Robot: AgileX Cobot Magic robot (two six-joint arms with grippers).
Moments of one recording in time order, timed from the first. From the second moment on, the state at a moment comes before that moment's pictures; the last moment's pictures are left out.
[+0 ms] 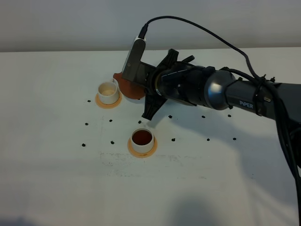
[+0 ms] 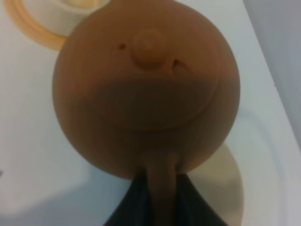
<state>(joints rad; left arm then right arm) -0.03 0.00 -0.50 -0.07 1.04 0.07 0.77 2.17 -1.56 -0.75 0.37 0.02</state>
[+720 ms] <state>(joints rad) -0.03 0.00 -0.50 -0.07 1.04 0.07 0.80 2.19 -1.57 -0.84 0.40 0.01</state>
